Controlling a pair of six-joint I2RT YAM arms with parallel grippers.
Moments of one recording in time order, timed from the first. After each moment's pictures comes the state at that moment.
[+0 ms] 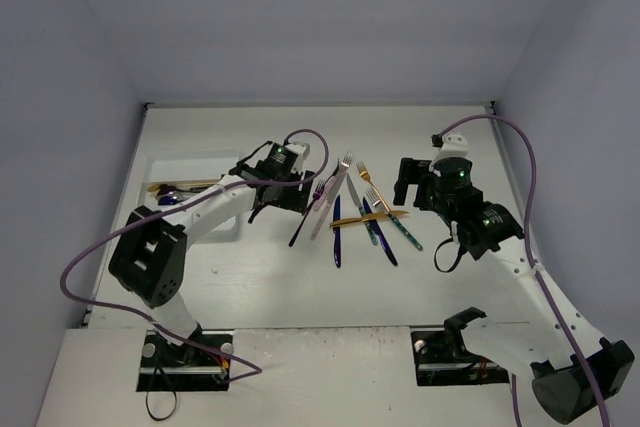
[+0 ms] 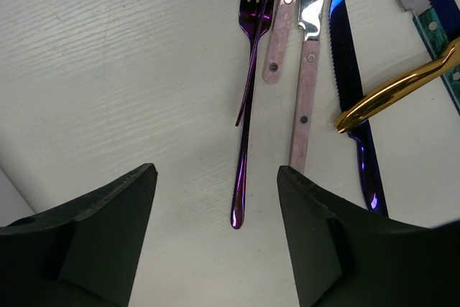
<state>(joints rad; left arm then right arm) -0.59 1.68 1.22 -0.48 -0.02 -0.27 0.42 0.97 0.94 -0.53 0.24 0.32</state>
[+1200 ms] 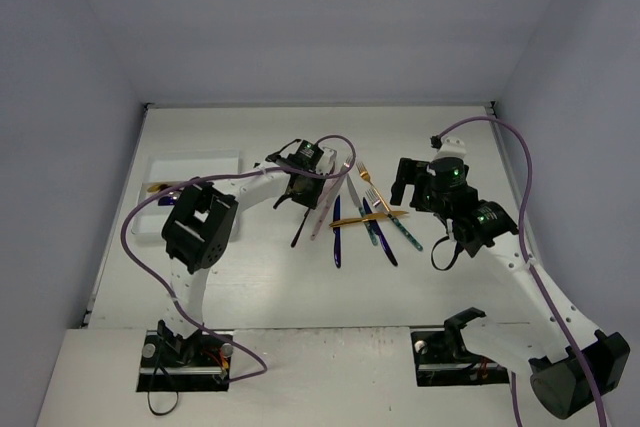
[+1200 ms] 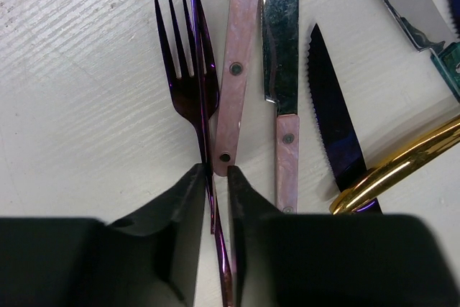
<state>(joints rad) -0.61 2.04 1.49 -0.50 0.08 -0.17 0.42 1.00 0.92 -0.53 0.23 0.40</state>
